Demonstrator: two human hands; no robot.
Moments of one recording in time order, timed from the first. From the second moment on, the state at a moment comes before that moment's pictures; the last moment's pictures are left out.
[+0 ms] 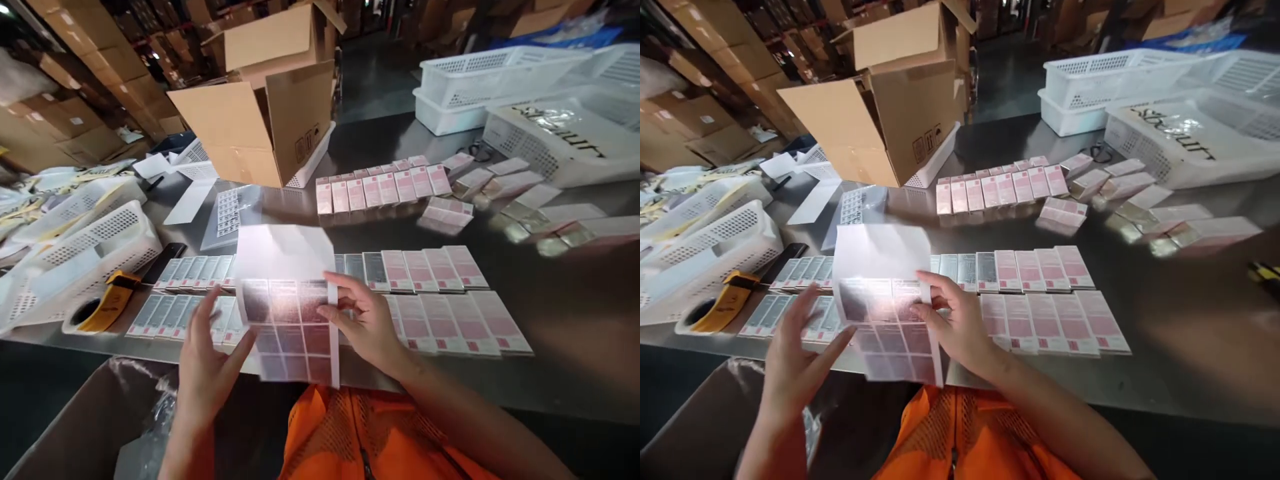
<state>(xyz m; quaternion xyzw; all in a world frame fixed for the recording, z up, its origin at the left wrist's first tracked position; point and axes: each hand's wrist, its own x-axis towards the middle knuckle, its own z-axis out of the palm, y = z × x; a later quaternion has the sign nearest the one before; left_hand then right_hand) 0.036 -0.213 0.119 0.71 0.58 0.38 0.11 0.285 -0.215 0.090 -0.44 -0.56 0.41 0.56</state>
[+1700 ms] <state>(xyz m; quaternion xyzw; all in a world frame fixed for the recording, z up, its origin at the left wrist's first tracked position) 0.165 -0.147 0.138 0.86 0.38 0.00 0.35 0.334 -0.249 0.061 -0.52 -0.75 -0.14 0.39</state>
